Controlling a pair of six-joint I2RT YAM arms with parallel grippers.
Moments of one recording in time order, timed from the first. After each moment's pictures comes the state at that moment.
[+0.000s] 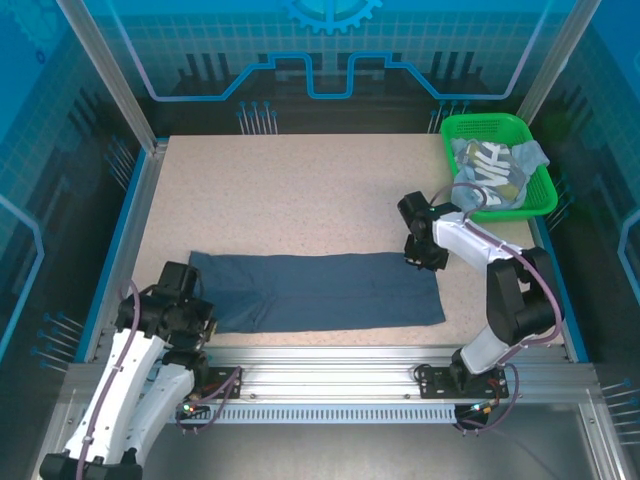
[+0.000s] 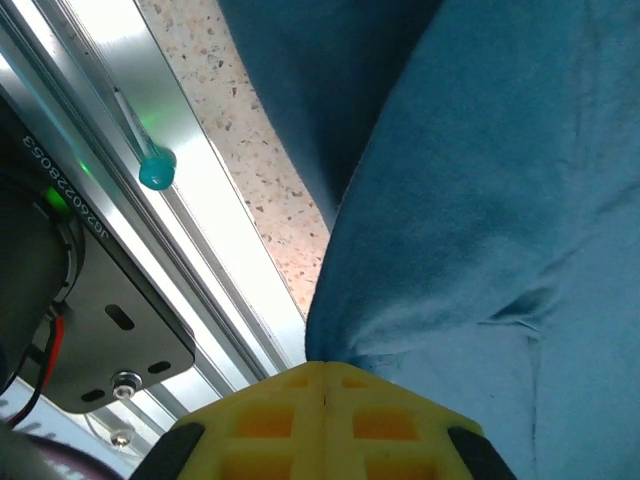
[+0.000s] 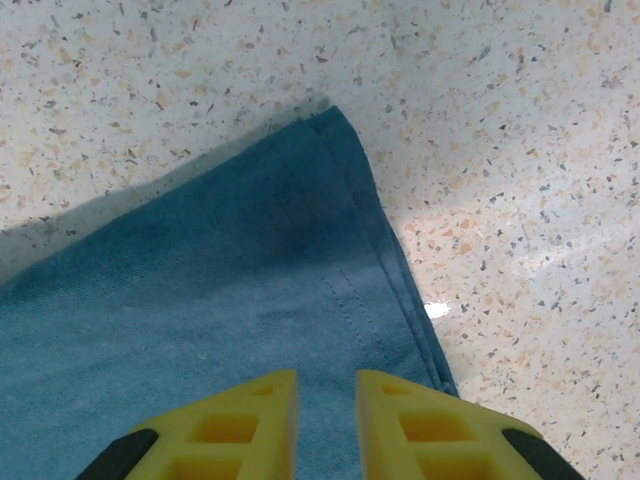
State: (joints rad) left arm -0.12 0.63 0.66 -1.36 0.13 -1.42; right arm 0.32 1.61 1.06 -0.94 0.23 0.71
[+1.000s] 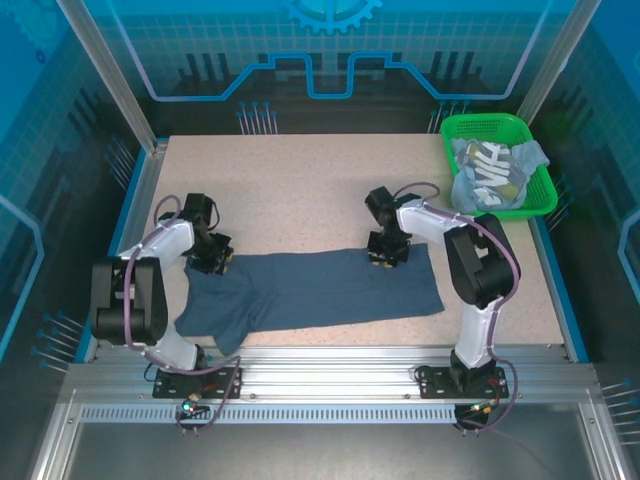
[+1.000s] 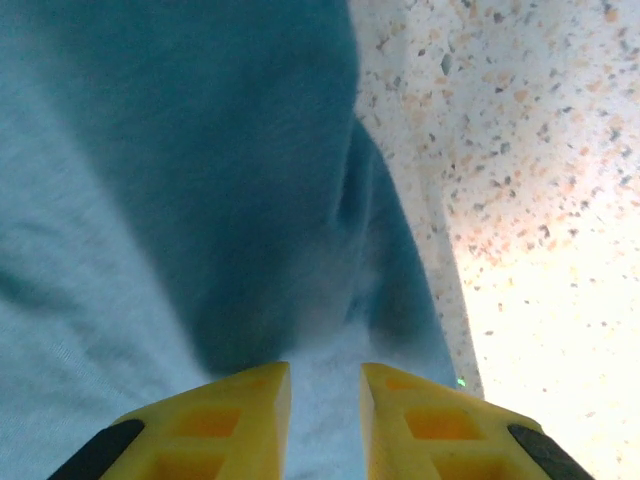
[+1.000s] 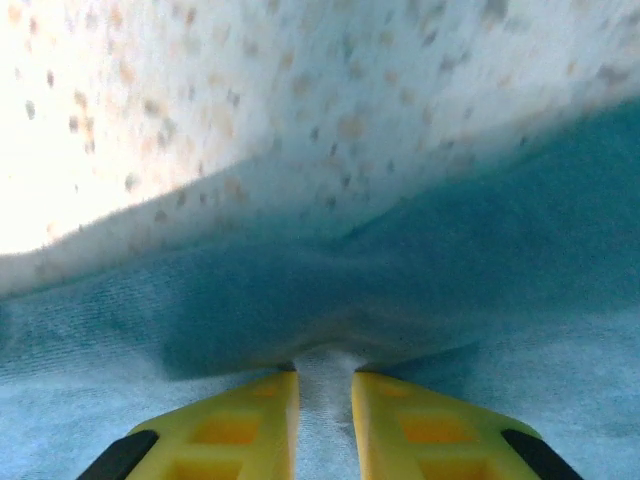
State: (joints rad) left arm 0.05 1.60 0.95 -0.75 0.16 -1.23; right arm 0.42 1.94 1.29 -0.88 -0.06 0.70
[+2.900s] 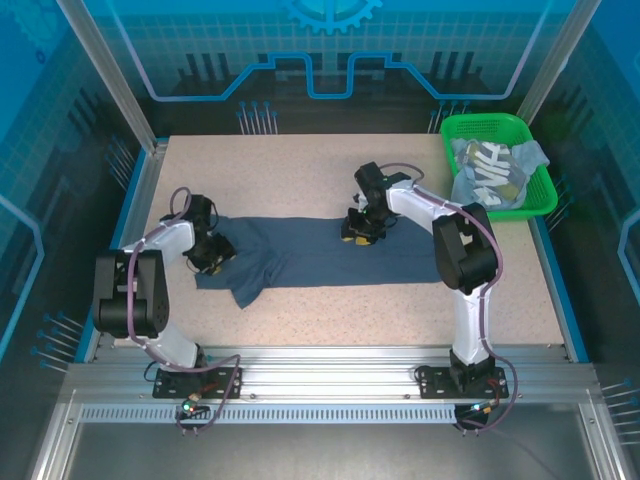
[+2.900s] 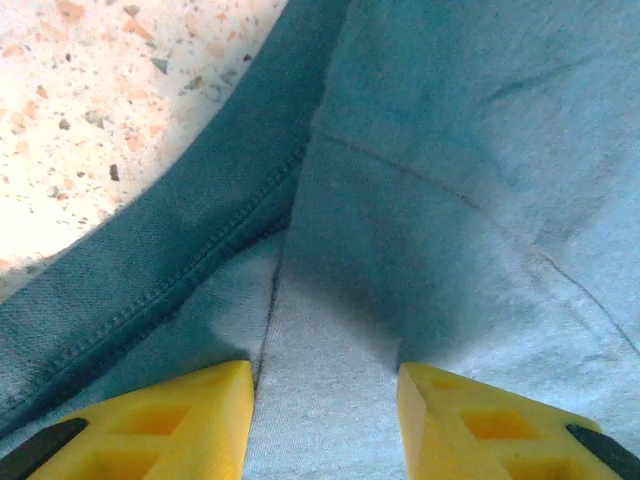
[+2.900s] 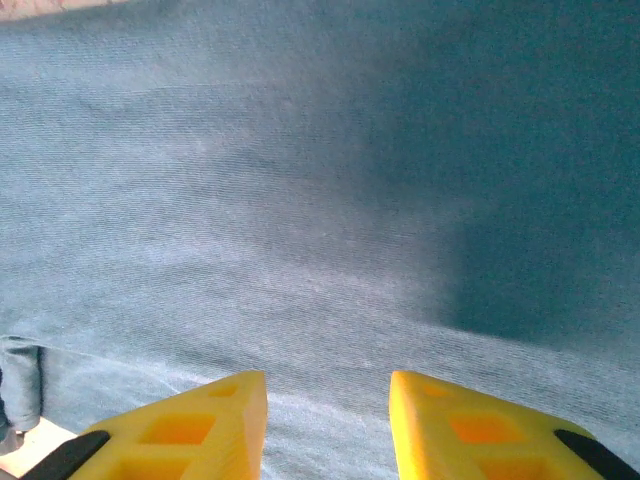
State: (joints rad) left arm 0.07 1.62 0.92 -0.66 0.13 -0.72; right arm 0.43 2.08 1.57 -0.86 -0.35 0.54
